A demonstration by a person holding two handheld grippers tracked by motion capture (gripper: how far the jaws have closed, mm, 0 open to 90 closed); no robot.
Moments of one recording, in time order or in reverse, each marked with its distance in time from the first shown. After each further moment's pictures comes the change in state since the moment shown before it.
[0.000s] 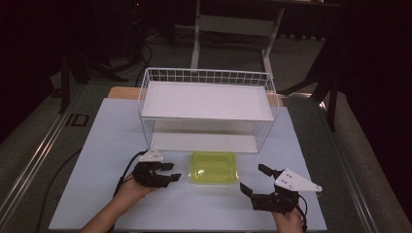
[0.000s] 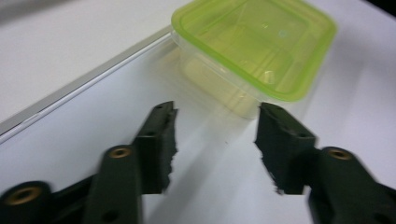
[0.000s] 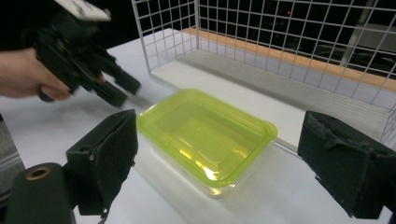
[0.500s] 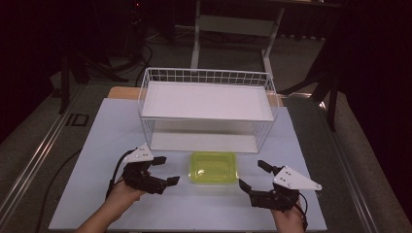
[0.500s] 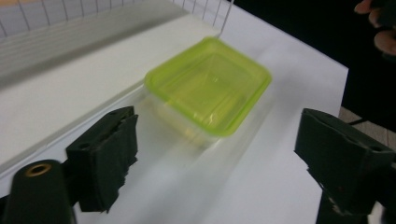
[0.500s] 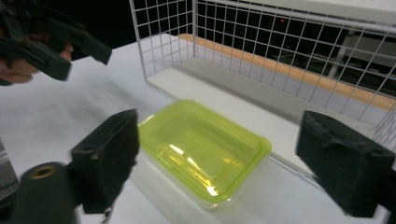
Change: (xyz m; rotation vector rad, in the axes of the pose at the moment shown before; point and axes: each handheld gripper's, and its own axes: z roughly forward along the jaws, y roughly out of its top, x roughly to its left) left arm -0.033 0.028 -0.041 -0.107 -0.026 0.000; right arm 0.007 0.017 -0.001 -0.010 -0.035 -0.044
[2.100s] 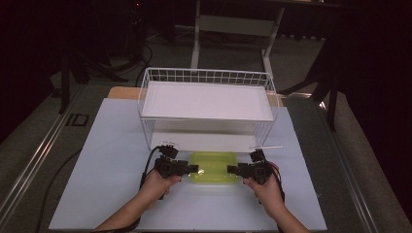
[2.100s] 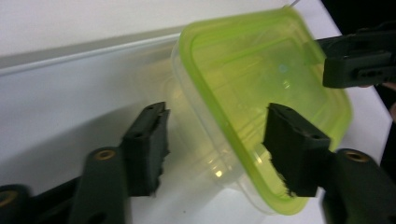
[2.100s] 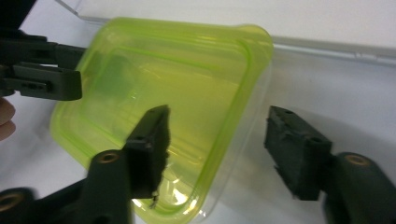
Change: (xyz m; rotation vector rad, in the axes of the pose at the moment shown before) left arm 0.035 -0.008 0.103 0.175 0.045 -0.426; right arm -0.060 -0.034 0.110 0.477 0.058 0.535
